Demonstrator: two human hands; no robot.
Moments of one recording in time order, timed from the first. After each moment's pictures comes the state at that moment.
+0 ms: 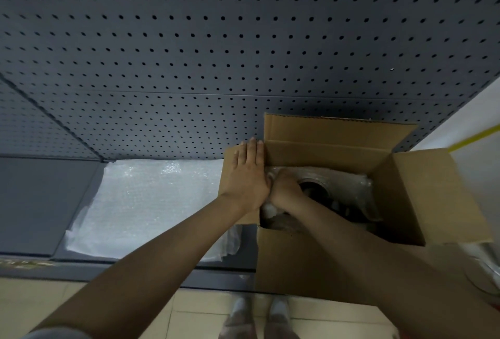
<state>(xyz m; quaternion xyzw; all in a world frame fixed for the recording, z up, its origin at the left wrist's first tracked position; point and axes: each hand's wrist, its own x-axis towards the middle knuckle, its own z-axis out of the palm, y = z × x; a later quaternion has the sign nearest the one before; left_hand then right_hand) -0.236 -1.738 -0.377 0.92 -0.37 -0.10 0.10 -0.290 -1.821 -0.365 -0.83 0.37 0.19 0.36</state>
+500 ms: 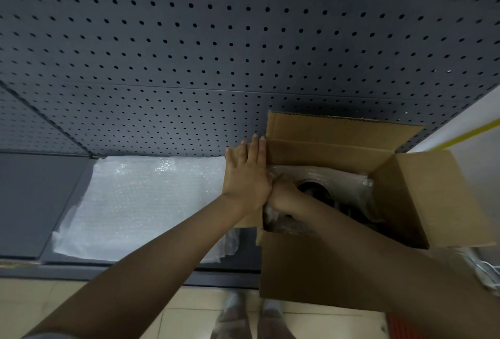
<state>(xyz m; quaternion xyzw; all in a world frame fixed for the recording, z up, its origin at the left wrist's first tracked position) -0.231 -1.741 -0.380 0.92 -0.36 -0.11 0.08 -0.278 -1.818 -0.377 -0.88 0.25 0.31 0.25</state>
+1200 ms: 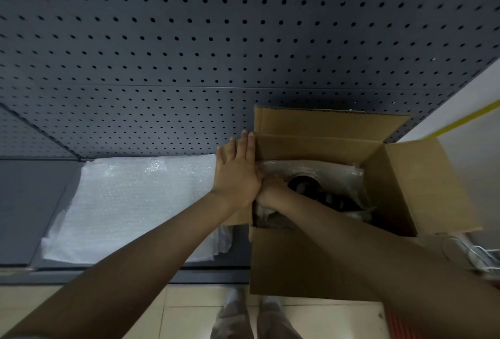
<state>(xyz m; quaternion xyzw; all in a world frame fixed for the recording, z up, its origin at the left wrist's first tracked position) -0.232 -1.745 -0.385 0.93 -0.35 -0.10 0.10 -0.279 -1.816 -0.373 -0.89 0.22 0.32 0.22</state>
